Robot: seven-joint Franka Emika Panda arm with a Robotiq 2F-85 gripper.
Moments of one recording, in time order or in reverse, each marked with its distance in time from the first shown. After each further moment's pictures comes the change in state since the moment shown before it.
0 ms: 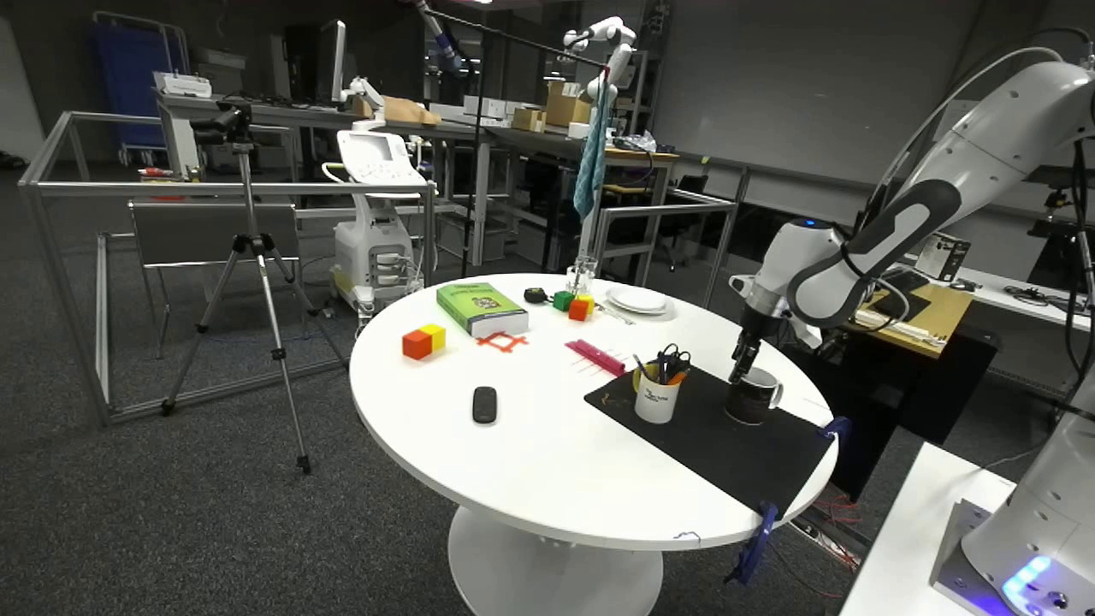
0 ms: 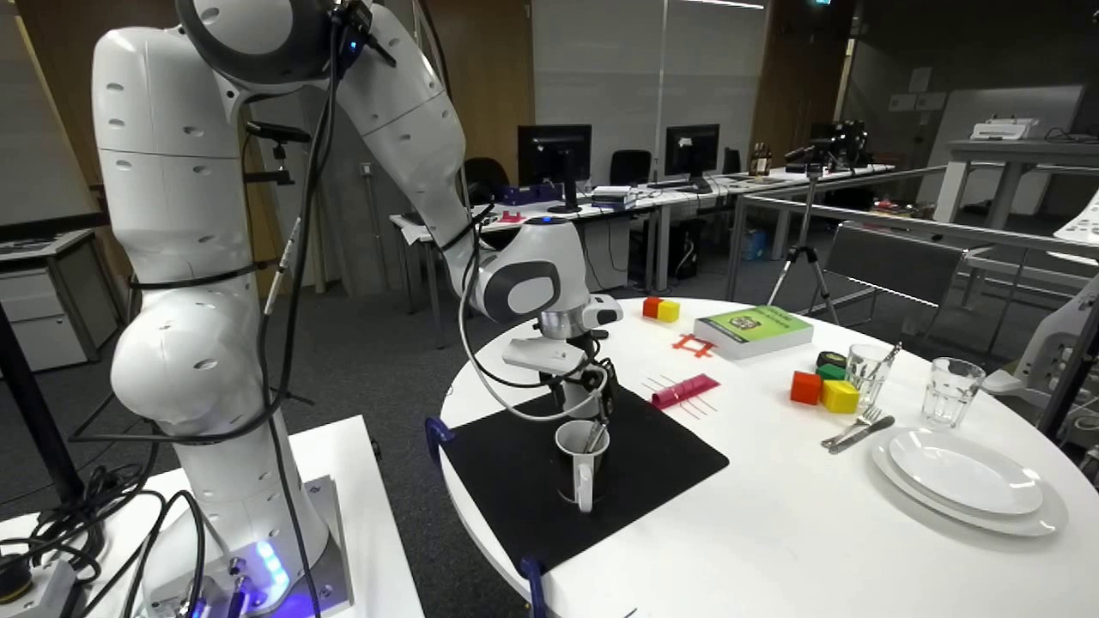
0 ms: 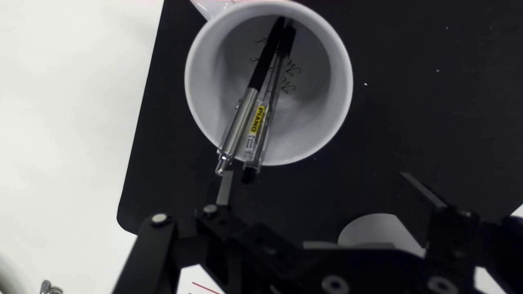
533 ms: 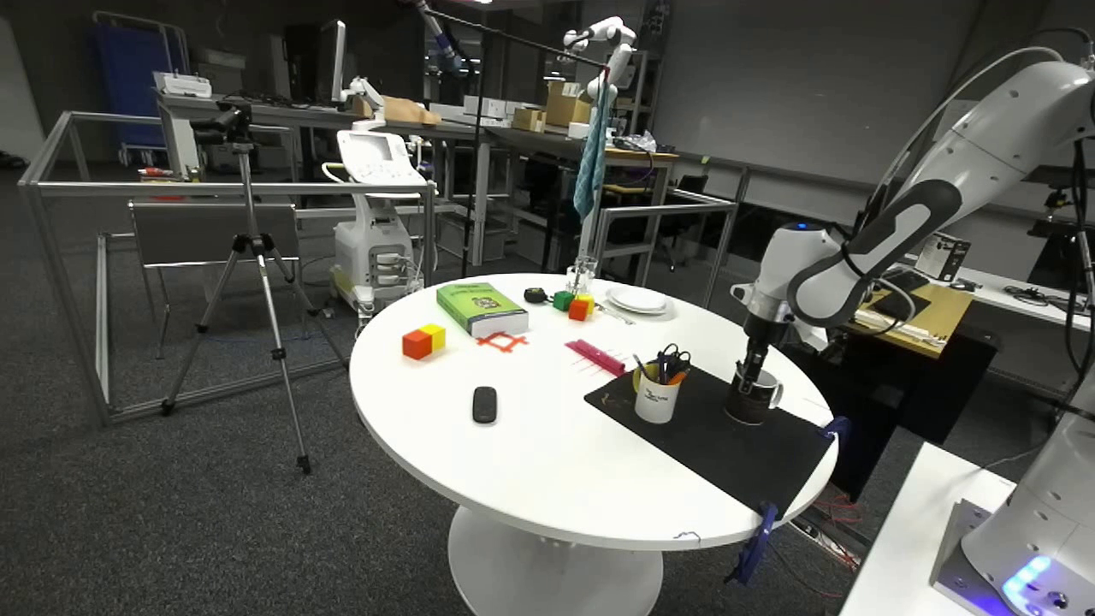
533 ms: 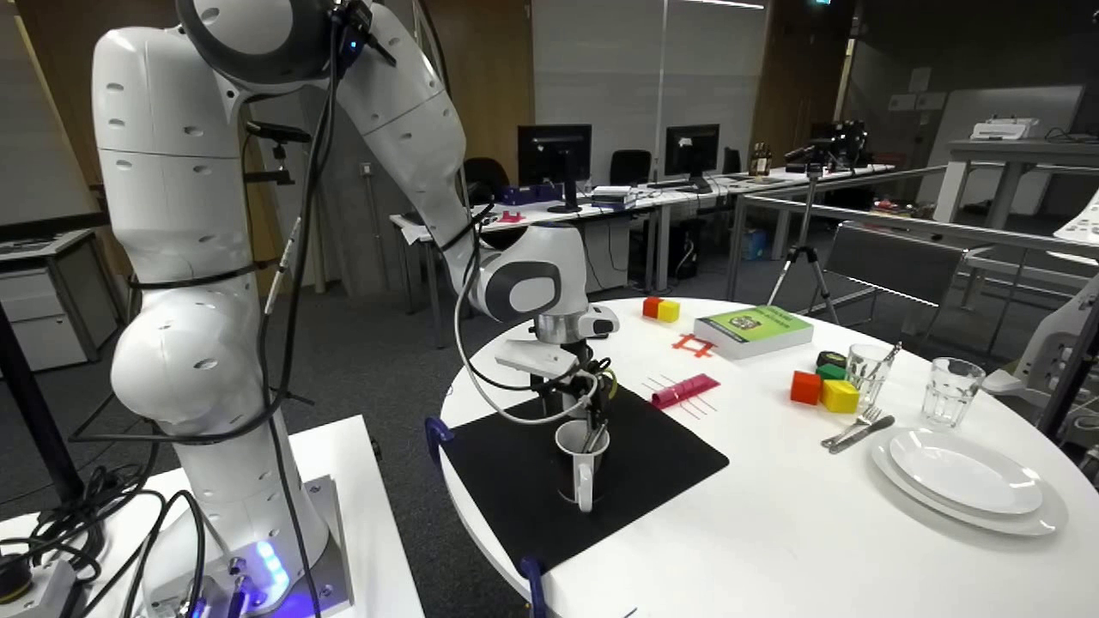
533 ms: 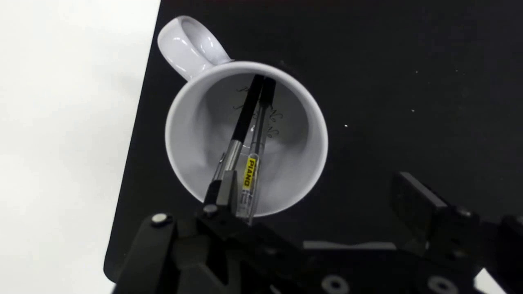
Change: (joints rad) arm 0.001 0.000 -0.001 0.005 -0.018 -0.118 0.055
